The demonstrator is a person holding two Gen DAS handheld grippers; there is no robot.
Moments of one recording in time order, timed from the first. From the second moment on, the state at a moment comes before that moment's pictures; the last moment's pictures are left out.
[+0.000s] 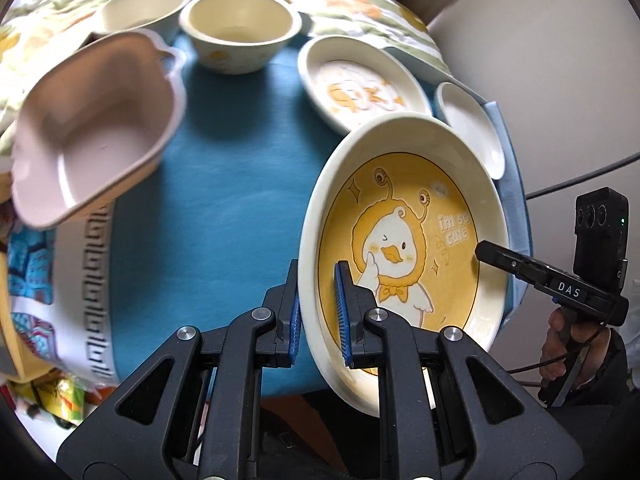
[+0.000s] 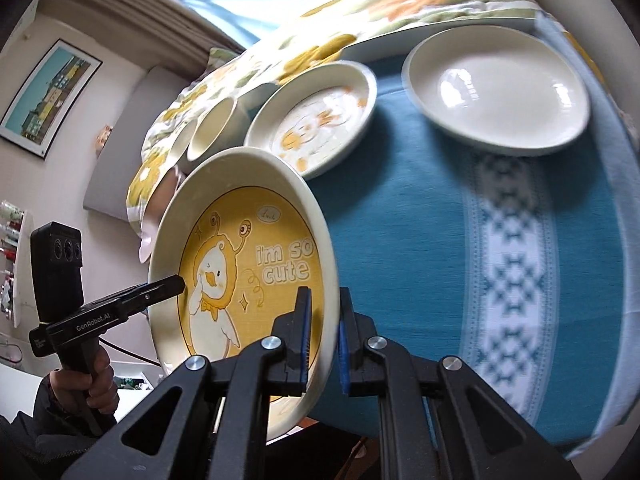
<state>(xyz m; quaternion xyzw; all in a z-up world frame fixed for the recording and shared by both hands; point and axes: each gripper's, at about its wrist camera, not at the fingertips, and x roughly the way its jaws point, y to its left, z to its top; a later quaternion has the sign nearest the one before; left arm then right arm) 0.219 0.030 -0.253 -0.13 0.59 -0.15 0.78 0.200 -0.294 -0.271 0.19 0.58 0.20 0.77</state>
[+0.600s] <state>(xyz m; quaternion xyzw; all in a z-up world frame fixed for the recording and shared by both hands) 0.234 0.107 -0.317 -0.15 0.61 -0.15 0.77 0.209 -0.209 -0.315 0.18 0.60 0.19 0.76</state>
